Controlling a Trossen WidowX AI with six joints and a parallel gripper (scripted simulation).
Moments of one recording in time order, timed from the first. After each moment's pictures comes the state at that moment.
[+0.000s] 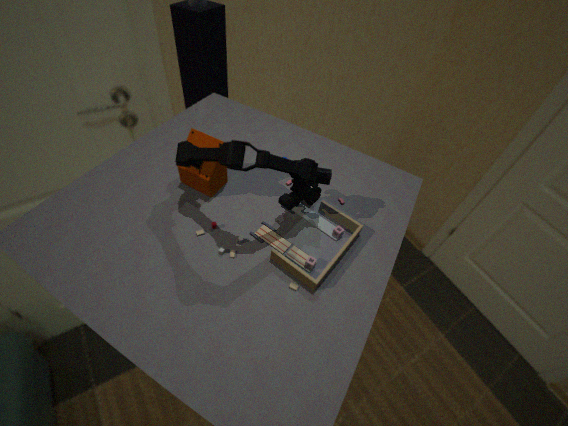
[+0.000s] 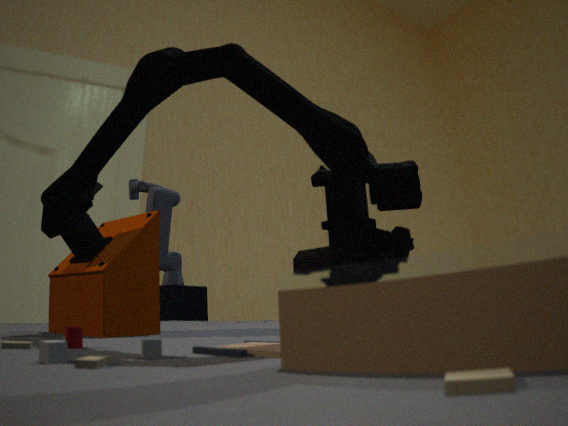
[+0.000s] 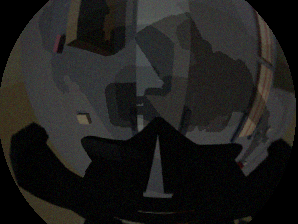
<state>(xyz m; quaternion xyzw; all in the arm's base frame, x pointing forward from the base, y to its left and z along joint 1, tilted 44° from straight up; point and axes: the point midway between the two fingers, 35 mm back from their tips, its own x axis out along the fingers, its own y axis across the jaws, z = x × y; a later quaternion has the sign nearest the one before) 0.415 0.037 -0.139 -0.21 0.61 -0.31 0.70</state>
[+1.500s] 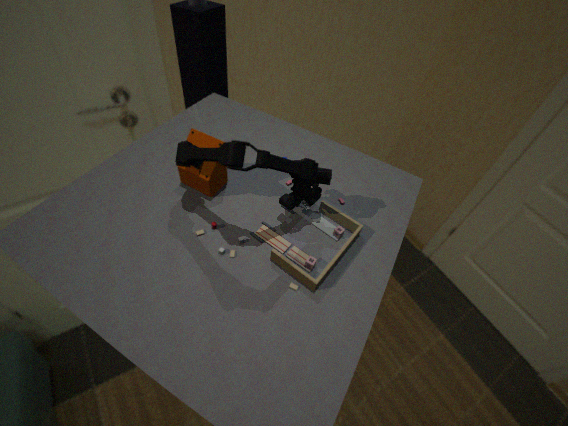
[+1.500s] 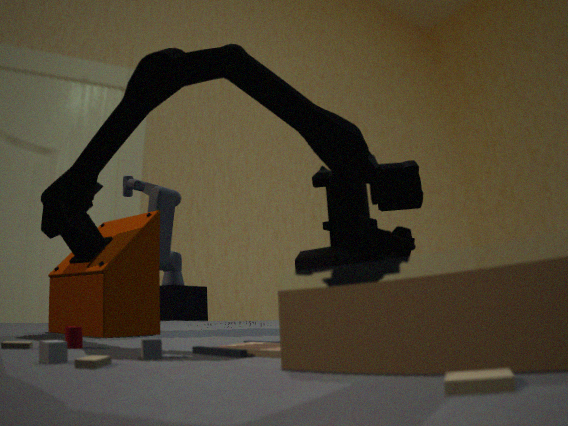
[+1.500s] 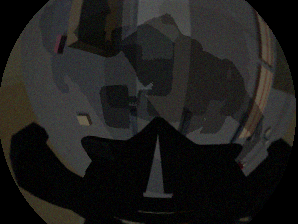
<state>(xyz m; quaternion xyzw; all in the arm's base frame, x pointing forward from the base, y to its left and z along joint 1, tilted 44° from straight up) 0.416 0.037 -0.141 -0.21 0.61 -0.31 0.70</state>
